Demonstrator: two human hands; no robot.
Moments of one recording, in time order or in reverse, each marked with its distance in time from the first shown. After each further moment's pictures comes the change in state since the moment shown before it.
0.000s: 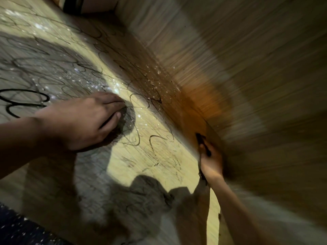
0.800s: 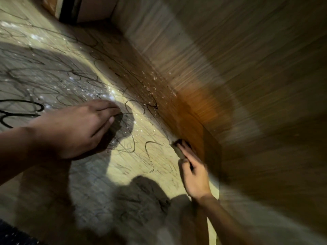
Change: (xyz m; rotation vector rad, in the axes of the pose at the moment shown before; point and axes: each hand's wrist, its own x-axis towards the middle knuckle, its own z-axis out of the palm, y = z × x) left_hand -0.002 -0.008 0.004 -0.120 0.001 -0.089; right_hand -0.033 -0.001 0.016 -0.063 -0.143 -0.385
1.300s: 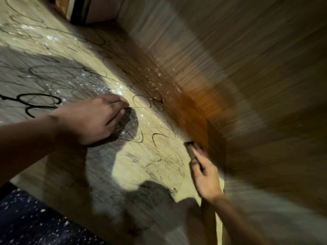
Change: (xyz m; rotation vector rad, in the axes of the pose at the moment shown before) left_hand 0.004 0.015 -0.011 0.012 -0.045 -0.038; right_hand -0.024 0.009 -0.007 -0.049 0.042 -0.004
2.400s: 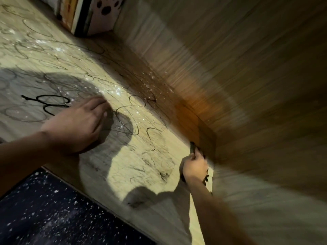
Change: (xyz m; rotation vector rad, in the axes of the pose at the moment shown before) left_hand -0.048 0.011 -0.008 0.137 0.042 -0.121; right_hand -0.007 -0.020 0.013 -0.099 0.240 0.598
